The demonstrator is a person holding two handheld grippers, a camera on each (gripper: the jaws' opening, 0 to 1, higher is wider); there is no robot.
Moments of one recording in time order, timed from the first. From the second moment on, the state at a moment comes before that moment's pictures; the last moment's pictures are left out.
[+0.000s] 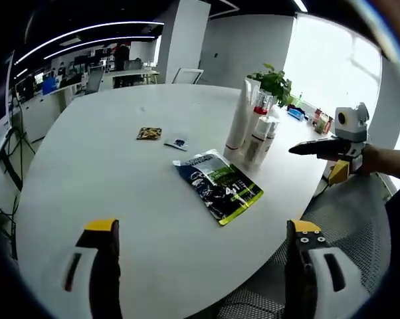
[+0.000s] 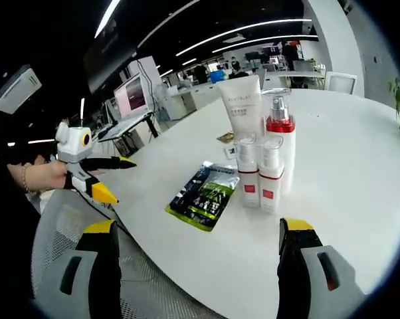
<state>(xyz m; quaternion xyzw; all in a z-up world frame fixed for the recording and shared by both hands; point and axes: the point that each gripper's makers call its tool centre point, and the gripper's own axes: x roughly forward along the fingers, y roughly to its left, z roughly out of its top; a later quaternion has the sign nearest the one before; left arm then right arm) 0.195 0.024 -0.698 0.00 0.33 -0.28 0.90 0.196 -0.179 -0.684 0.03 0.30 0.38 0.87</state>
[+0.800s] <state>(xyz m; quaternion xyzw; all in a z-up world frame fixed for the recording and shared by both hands) 0.212 0.017 -0.695 -0.01 0.37 -0.23 0.90 0.189 -0.171 -0.687 0.02 0.31 0.39 0.87</state>
